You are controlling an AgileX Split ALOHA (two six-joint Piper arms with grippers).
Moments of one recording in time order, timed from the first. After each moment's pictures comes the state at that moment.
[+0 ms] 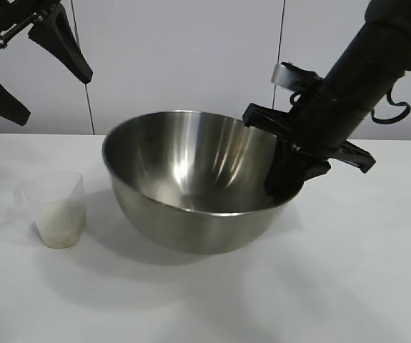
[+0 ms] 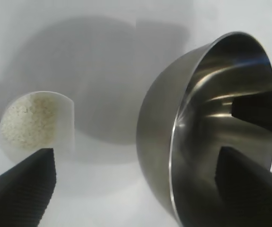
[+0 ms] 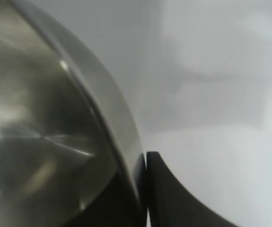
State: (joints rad) left arm -0.13 1.70 -1.31 -0.65 0.96 0.19; right arm 0.29 1.92 -1.26 0.50 0.77 -0.23
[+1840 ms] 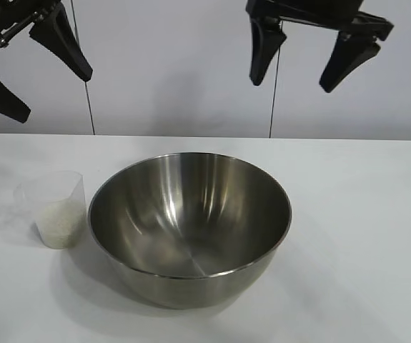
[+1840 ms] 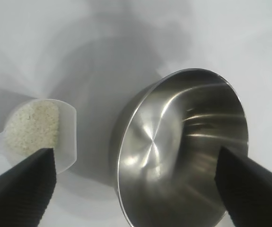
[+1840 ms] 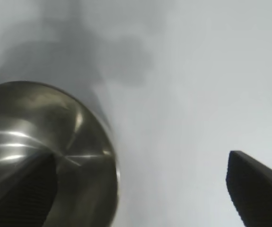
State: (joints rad) left arm -0.13 1.70 -1.31 -0.65 0.94 0.19; right arm 0.23 1.89 -1.76 0.09 1.20 0.00
